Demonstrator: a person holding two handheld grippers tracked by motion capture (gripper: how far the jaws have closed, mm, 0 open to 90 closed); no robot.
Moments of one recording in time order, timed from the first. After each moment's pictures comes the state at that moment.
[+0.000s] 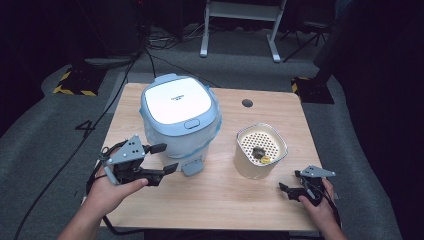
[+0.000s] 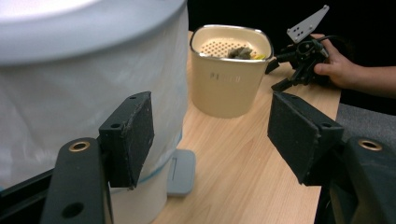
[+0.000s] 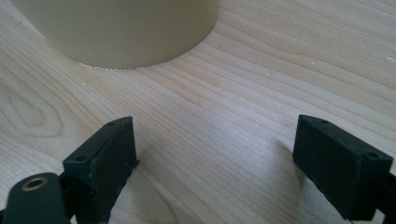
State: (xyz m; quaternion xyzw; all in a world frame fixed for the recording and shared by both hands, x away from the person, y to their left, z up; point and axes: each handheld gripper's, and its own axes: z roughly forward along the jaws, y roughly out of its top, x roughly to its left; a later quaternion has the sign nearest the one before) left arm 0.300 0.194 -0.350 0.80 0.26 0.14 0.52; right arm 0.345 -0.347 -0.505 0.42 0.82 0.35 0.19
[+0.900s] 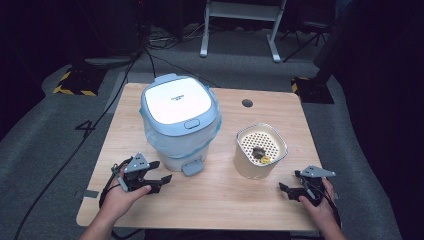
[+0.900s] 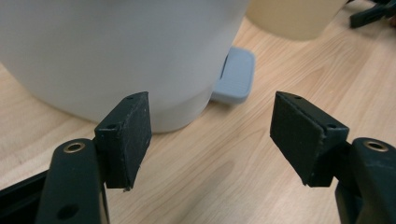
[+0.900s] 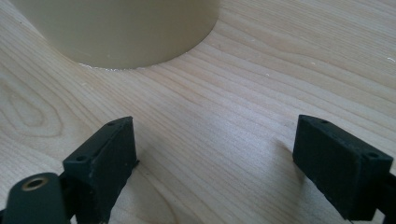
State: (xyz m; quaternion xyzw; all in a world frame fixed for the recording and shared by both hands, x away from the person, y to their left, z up) left arm 0.325 0.208 -0.469 0.81 0.37 0.11 0.45; right arm 0.345 -0.347 -0.505 0.42 0.82 0.35 0.19
